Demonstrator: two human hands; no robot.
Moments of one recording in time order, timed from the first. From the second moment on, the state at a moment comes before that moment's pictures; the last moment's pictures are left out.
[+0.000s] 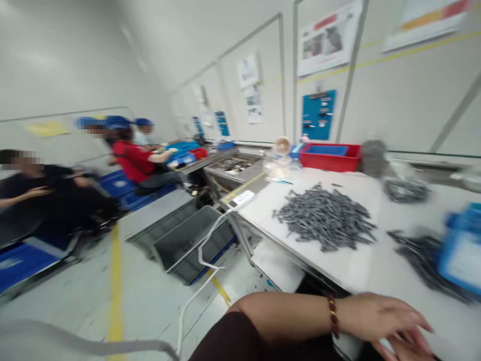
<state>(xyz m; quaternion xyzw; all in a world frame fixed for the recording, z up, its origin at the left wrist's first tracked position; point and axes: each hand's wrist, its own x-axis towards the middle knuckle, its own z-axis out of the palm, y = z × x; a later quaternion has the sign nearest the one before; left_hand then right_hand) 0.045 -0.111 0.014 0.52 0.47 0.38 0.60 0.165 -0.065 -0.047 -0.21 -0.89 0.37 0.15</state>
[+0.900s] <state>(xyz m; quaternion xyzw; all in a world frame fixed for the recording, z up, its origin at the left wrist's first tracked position) 0.013 0.070 0.021 0.70 0.69 0.17 0.11 0.227 -0.090 0.013 -0.36 -0.62 0.63 0.28</state>
